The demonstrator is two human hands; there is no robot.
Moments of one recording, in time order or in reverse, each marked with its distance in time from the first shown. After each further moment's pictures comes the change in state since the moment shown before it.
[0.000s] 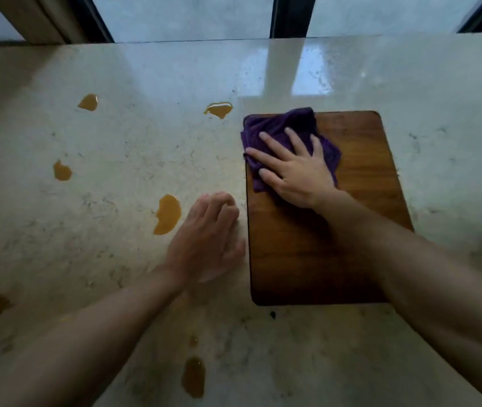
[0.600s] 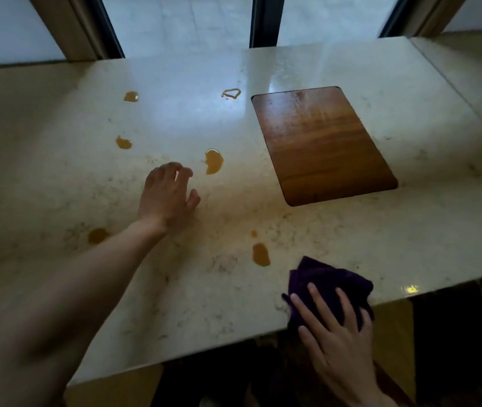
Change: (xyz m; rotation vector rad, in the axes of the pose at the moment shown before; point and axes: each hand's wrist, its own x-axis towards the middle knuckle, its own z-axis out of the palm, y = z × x) left_hand -0.141 -0.076 -0.079 0.101 -0.009 -0.211; right_hand -0.404 -0.293 0.078 0.139 -0.015 0.460
